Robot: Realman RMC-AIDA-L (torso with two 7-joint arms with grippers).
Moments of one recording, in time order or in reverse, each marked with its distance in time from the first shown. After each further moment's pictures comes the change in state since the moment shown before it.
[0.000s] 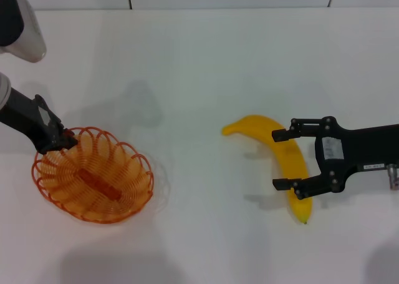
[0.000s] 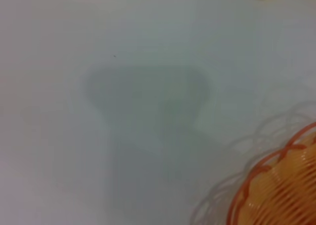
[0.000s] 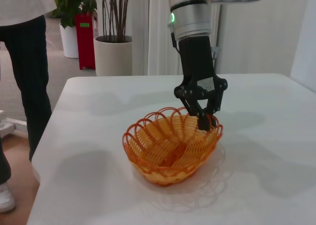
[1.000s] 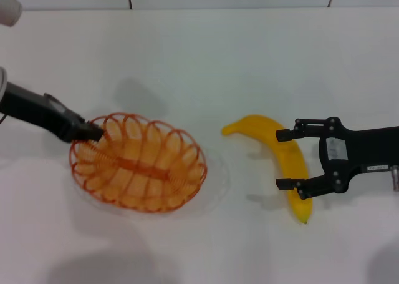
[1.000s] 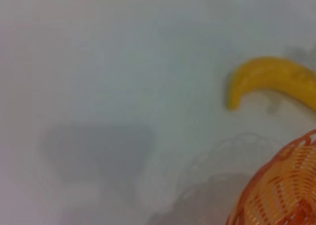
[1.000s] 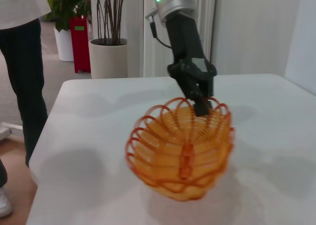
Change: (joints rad) left arm 0.088 -0.004 -0.001 0.151 -0.267 0.182 -0.316; right arm -0.013 -0.005 0.008 0.005 0.008 -0.002 0.000
